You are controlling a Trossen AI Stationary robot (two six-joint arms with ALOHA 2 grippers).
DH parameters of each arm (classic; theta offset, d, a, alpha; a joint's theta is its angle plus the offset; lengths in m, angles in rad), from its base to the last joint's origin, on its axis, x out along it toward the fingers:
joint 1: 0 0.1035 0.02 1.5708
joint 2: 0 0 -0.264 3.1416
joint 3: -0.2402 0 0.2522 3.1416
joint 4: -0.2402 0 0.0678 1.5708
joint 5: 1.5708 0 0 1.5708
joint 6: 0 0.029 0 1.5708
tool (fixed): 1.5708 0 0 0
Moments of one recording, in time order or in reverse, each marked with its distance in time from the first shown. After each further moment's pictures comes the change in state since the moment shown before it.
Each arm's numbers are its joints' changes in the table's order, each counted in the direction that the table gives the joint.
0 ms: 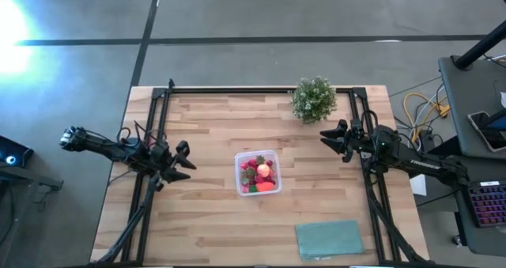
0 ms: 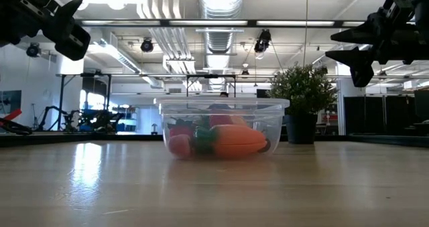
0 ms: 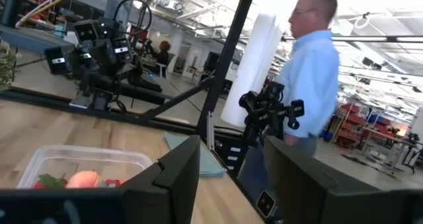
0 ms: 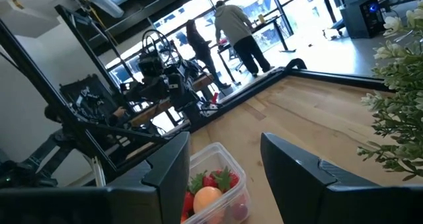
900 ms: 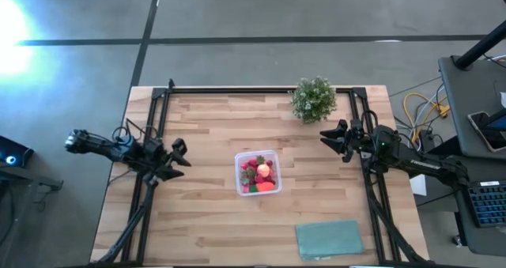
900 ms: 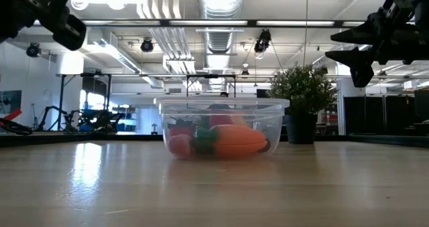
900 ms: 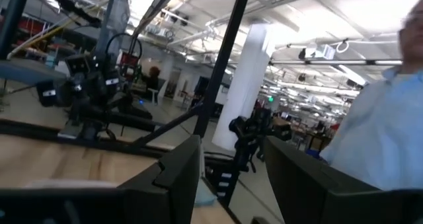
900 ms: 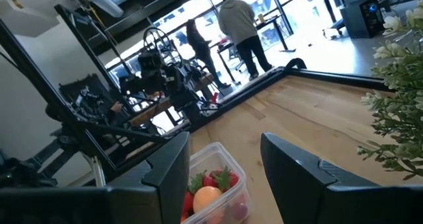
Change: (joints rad) left arm 0.000 0.113 -0.002 0.002 0.003 0.000; right arm 0.000 0.000 0.000 -0.001 0.000 0.000
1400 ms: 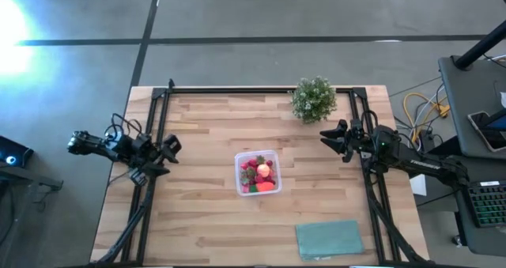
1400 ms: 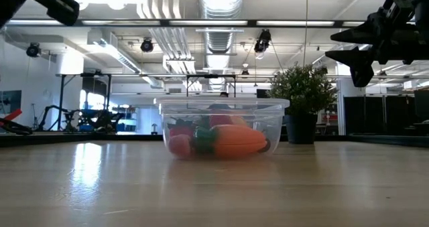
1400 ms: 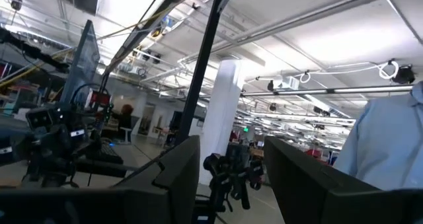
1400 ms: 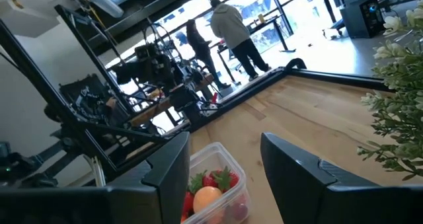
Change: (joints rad) left arm -0.001 0.060 -0.050 0.082 0.068 -0.001; right arm 0.000 0.000 0.000 0.001 0.000 0.000
